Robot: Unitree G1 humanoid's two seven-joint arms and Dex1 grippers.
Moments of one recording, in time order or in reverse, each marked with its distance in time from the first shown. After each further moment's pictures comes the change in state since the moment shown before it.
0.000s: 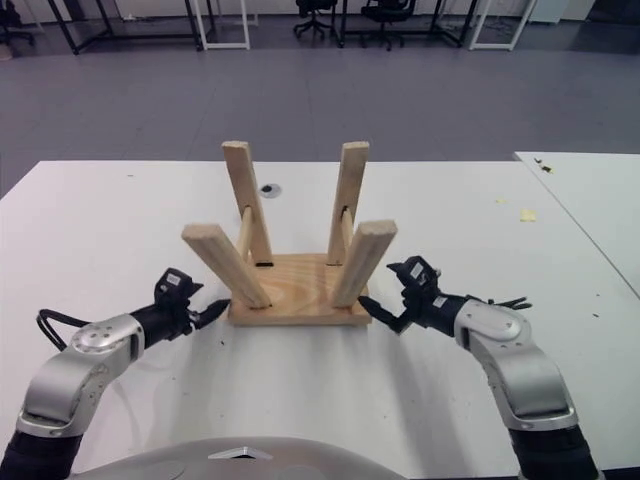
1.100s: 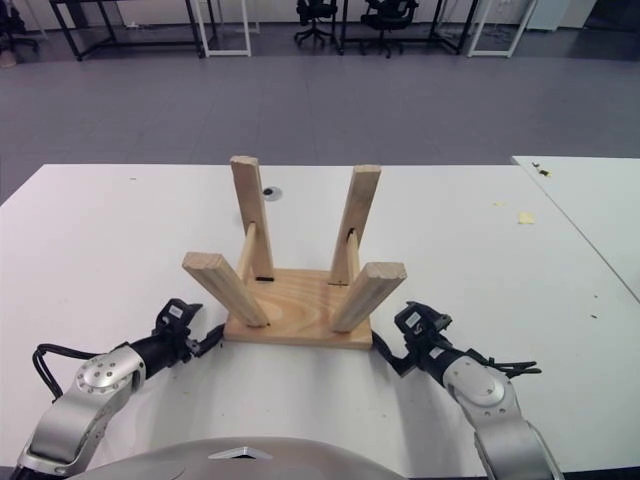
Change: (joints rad) left arm 0.188 0.004 -0.150 0.210 0.226 -0.401 0.077; right arm 0.303 0.118 0.127 0.014 -0.344 -0.206 -0.341
